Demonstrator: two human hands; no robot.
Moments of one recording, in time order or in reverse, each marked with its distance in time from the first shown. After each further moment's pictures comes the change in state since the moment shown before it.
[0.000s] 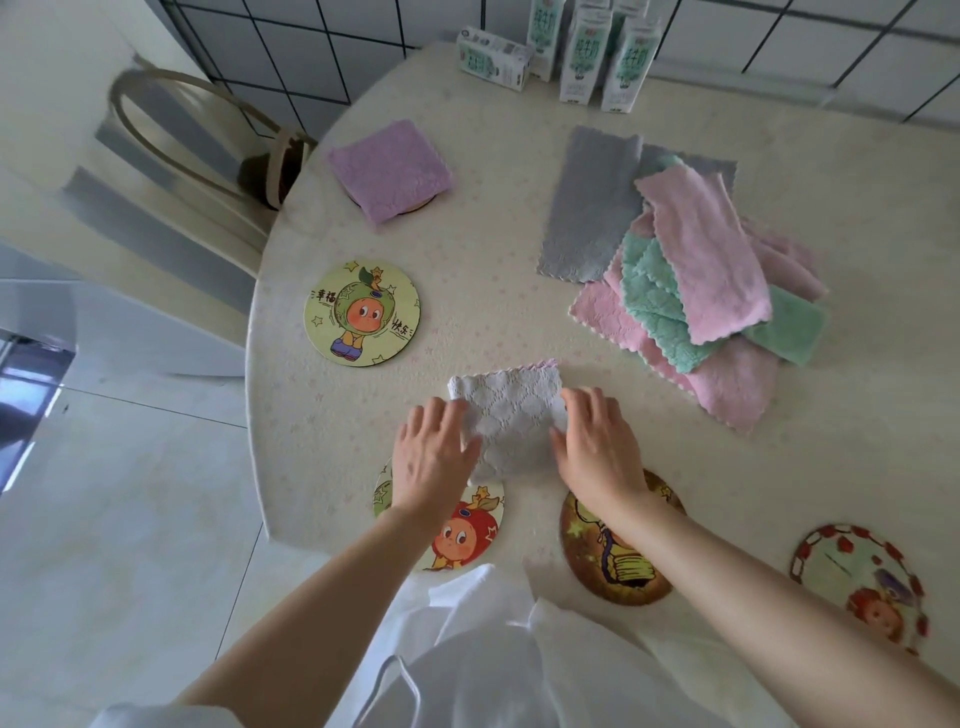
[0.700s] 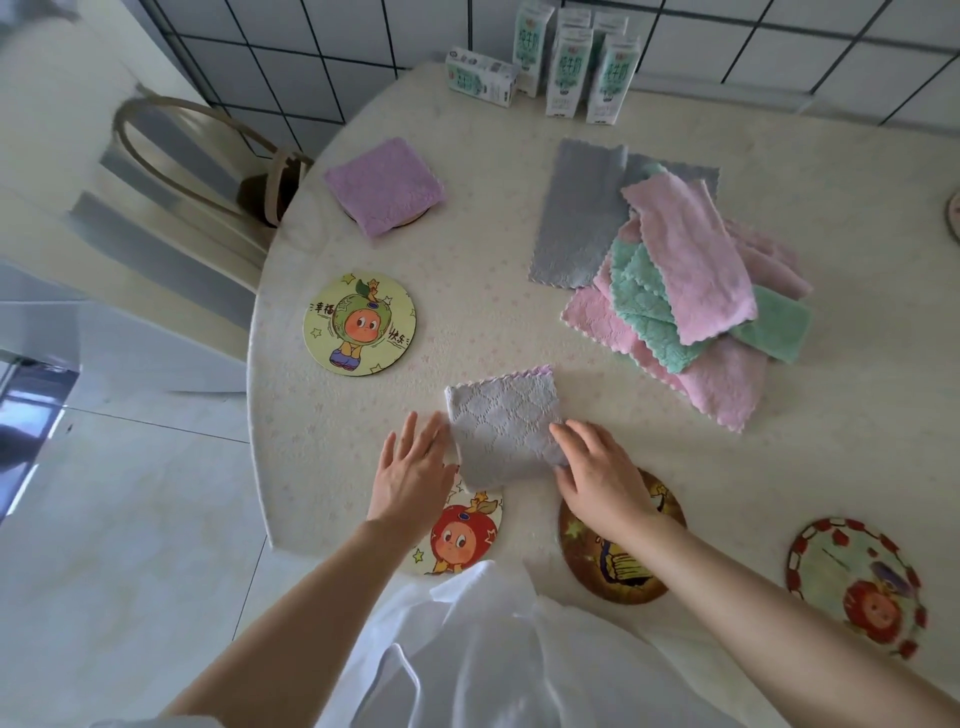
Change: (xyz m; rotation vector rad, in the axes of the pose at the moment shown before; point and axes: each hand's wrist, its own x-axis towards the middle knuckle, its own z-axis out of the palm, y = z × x) left_hand -0.021 -0.035 0.011 0.077 -0.304 0.026; right_hand -0.027 0.021 0.010 0.034 -0.189 -0.081
